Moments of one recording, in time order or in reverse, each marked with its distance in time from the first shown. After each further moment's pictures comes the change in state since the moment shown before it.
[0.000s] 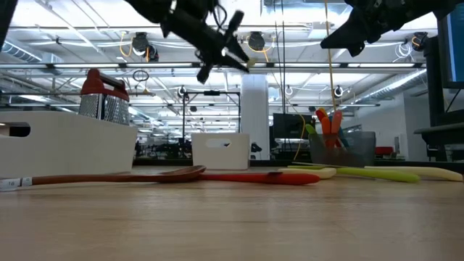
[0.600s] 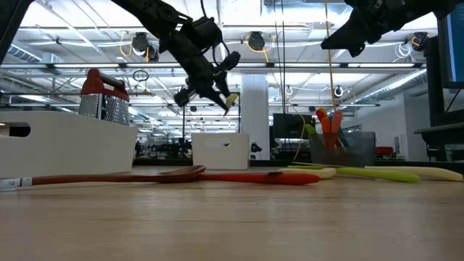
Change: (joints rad) left arm 0.065 0.087 0.000 -0.298 0.060 -0.038; right arm 0.000 0.000 0.000 -0.008 -0.001 -0.003
